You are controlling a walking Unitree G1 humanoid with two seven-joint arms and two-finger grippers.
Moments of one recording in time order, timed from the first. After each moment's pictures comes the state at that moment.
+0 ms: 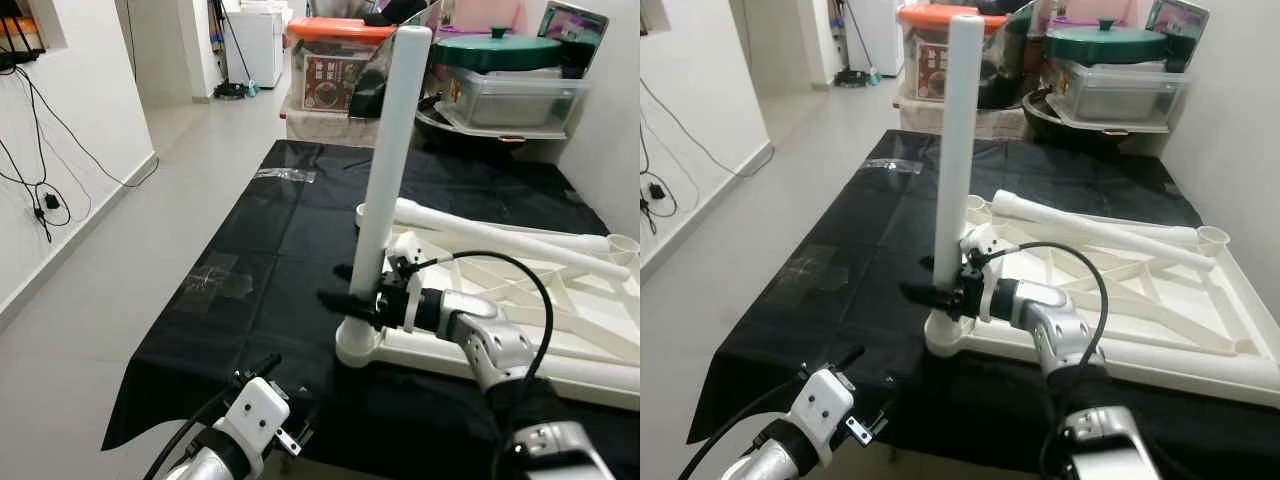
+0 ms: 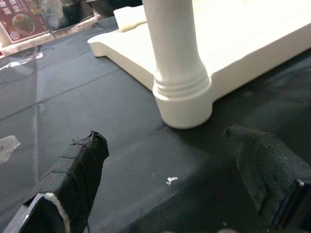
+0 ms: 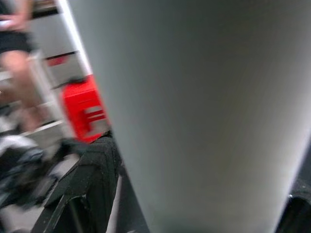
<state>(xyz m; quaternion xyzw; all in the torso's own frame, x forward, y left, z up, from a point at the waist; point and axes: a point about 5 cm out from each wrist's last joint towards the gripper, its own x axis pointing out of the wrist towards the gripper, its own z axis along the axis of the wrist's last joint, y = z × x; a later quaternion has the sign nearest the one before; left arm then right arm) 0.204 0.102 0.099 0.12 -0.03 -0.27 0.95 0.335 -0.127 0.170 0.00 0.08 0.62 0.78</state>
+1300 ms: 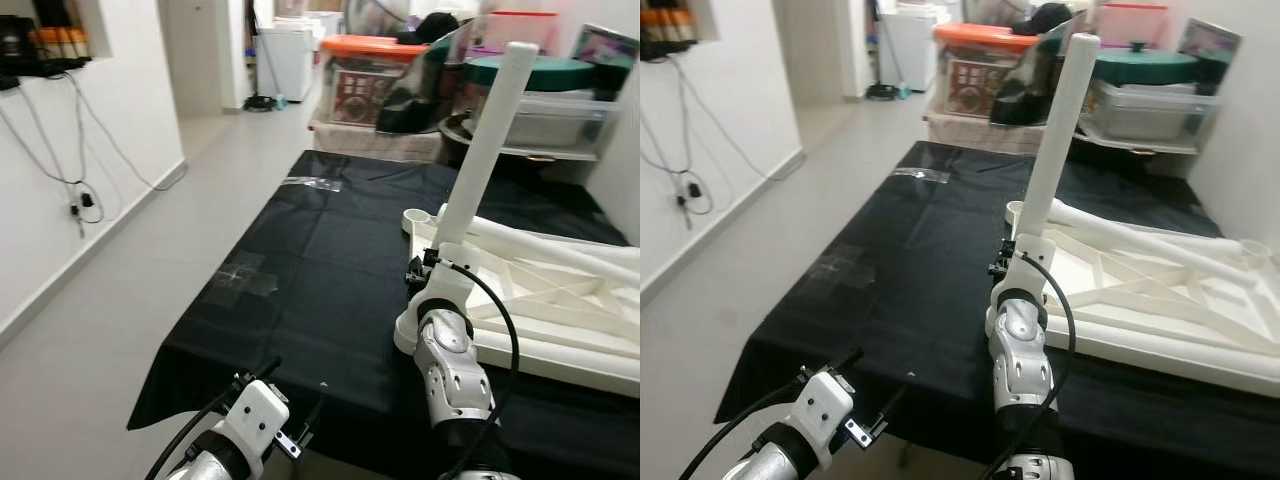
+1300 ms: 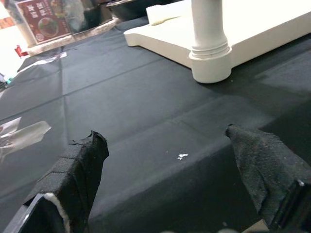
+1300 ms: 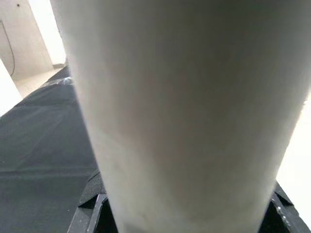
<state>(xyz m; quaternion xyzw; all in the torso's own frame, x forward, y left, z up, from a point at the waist) 0.202 0.102 0.097 0.11 -0.03 -0.27 0.96 0.340 -0.143 0.145 0.08 0.02 -0.11 0.99</state>
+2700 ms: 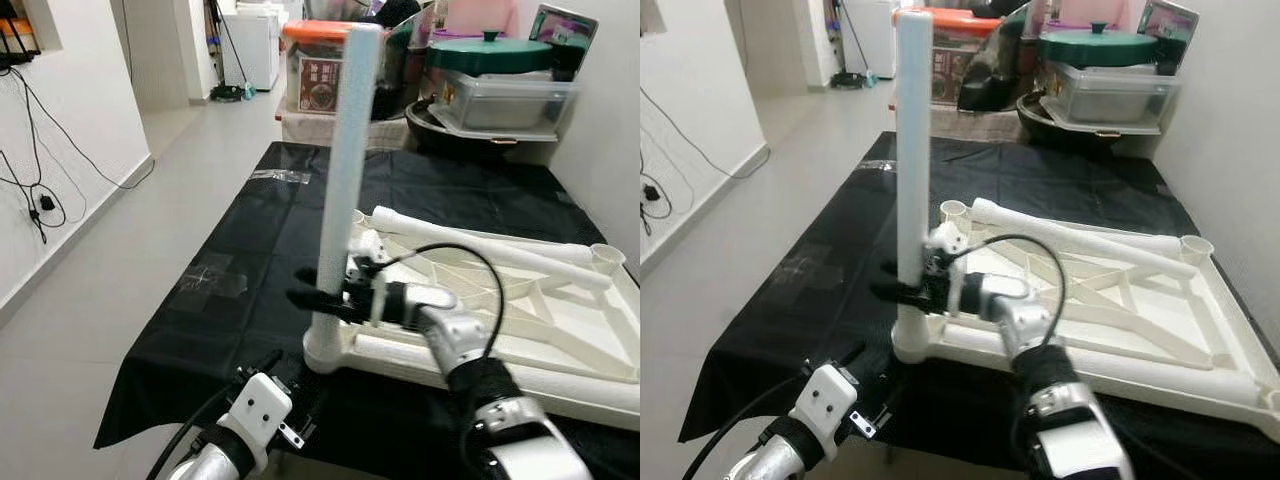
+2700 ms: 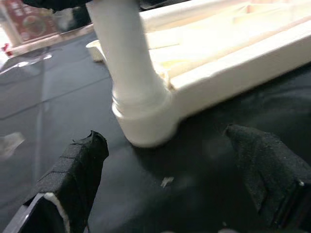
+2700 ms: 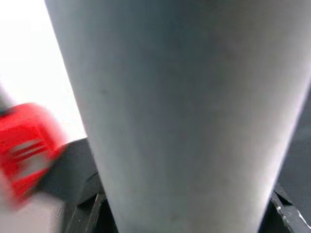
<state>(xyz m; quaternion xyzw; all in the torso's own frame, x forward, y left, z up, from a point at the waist) 0.208 0.099 0.097 0.11 -0.03 -0.27 0.96 0.361 -0.094 0.164 0.02 0.03 0.42 0.91</state>
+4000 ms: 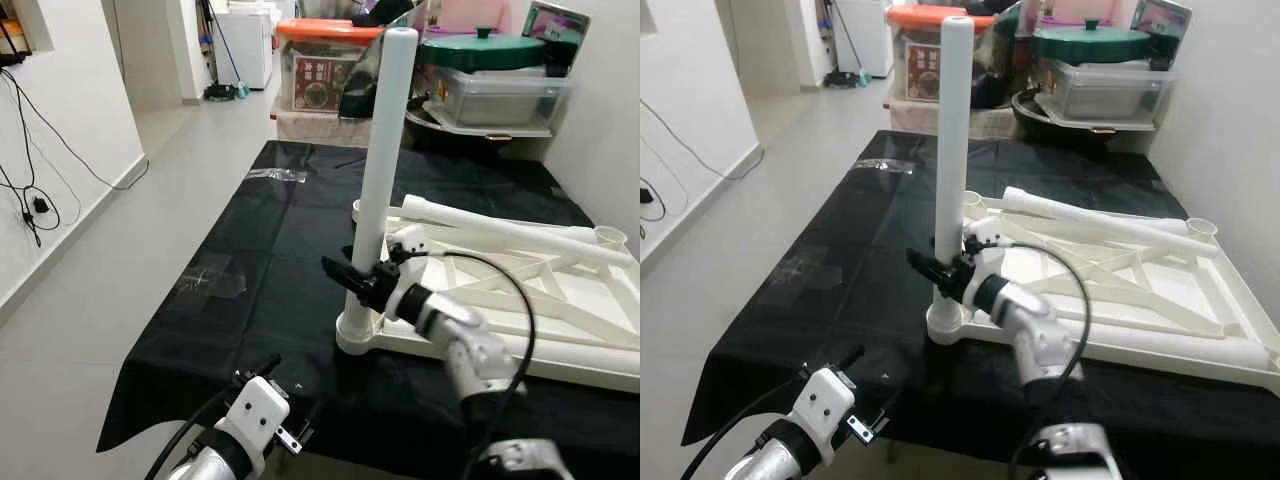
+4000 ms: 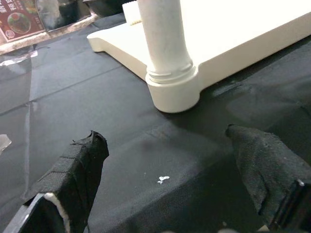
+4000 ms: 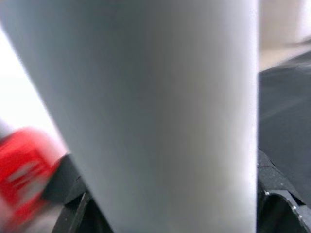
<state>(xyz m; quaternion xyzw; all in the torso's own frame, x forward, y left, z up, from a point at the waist) 0.206 0.102 0.095 0.11 -0.02 -0.27 0.96 0.342 -0.124 0.173 0.06 0.04 0.48 0.87</state>
